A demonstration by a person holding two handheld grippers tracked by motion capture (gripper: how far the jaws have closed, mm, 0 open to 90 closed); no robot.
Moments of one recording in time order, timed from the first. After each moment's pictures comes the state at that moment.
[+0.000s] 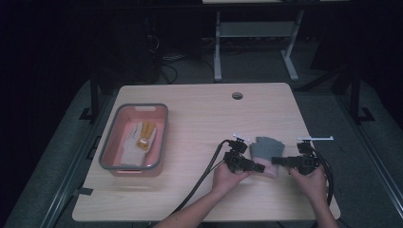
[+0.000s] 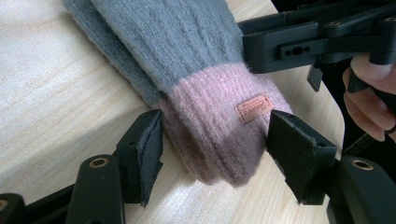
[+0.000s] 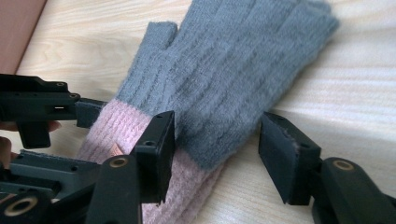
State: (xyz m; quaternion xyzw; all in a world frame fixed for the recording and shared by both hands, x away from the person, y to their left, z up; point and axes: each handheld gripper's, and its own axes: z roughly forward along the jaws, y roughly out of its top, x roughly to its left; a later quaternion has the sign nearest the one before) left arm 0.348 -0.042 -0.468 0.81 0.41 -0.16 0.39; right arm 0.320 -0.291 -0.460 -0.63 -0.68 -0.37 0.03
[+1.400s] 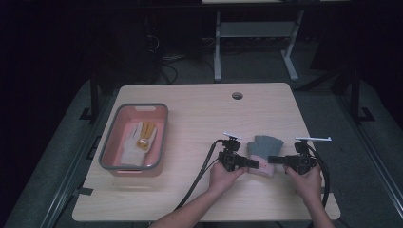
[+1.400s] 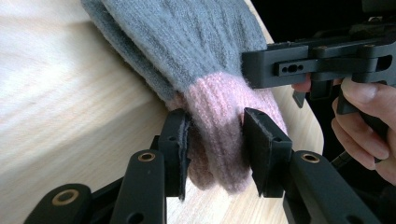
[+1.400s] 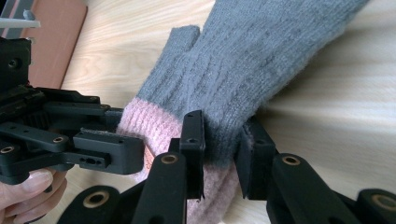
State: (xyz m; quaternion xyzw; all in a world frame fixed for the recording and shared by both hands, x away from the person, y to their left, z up) left arm 0.350 -0.023 -0.465 0.77 0.44 -0.19 0.42; right arm 0.318 -0.279 -0.454 -0.63 -0.66 -0.40 0.07
